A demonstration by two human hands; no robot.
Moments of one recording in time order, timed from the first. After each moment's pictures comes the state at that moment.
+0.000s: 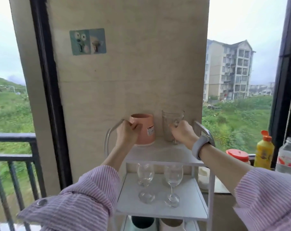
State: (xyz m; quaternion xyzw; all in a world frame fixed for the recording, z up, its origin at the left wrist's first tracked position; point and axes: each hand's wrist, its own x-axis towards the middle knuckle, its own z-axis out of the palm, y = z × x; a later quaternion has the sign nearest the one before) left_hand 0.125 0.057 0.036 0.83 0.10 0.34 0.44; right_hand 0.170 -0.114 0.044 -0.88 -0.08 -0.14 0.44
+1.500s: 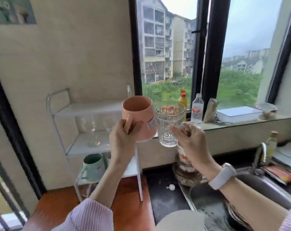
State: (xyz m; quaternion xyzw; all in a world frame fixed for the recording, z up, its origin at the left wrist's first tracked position) left_hand -0.065 -0.161 -0.060 0.73 -0.07 0.37 0.57; right_hand -0.085 -0.337 -0.063 -0.70 -0.15 -0.30 0.62
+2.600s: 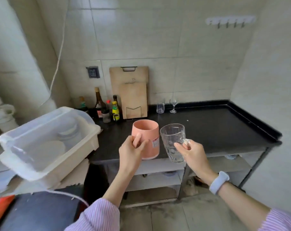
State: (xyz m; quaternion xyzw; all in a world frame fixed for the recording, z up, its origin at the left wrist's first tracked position) left_hand -0.320 -1.036 -0.215 0.62 -0.54 -0.24 0.52; right_hand -0.516 -1.043 -0.217 -0.61 0.55 -0.49 0.29
